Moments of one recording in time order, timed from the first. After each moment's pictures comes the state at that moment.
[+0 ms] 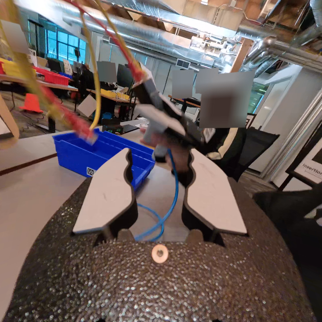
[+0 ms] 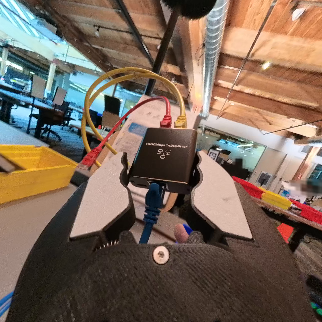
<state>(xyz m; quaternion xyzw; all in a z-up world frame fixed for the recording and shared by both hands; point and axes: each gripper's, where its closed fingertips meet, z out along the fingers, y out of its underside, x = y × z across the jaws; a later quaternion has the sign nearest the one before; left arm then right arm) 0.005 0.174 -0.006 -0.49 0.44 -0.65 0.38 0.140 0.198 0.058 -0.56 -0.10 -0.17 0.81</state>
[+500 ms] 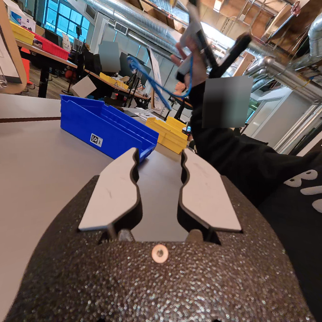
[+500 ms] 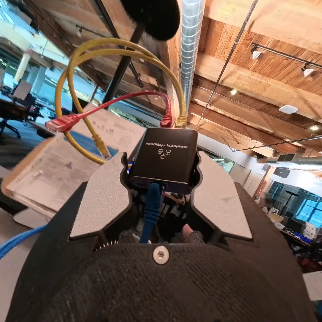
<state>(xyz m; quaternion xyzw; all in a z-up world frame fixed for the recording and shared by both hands) -0.027 0.200 -0.074 -0.53 0.39 -0.68 0.32 0.293 0.193 0.156 -0.52 -0.11 -0.24 0.81</state>
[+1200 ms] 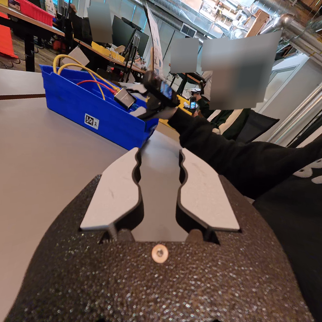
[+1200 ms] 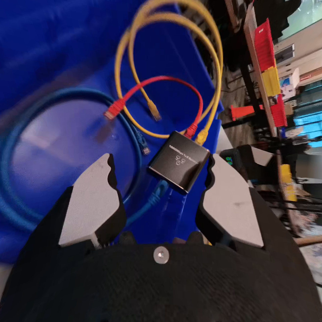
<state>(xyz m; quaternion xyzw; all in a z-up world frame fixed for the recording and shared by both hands) 0.001 0.182 -0.107 -0.55 0.45 -0.64 0.29 0.368 0.196 -0.174 -0.86 -0.17 -0.34 0.35</state>
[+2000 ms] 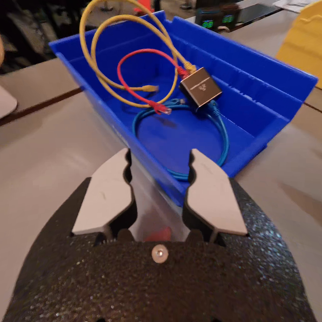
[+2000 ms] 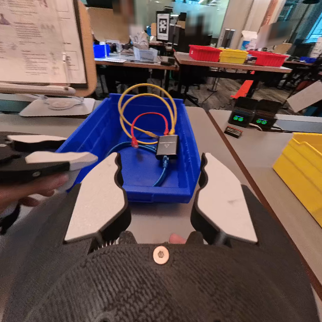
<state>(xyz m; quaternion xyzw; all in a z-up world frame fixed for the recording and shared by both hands) 0.244 0.193 -0.188 -0.72 0.47 -0.28 0.43 0.316 0.075 -0.112 -0.75 0.16 -0.18 0.62</state>
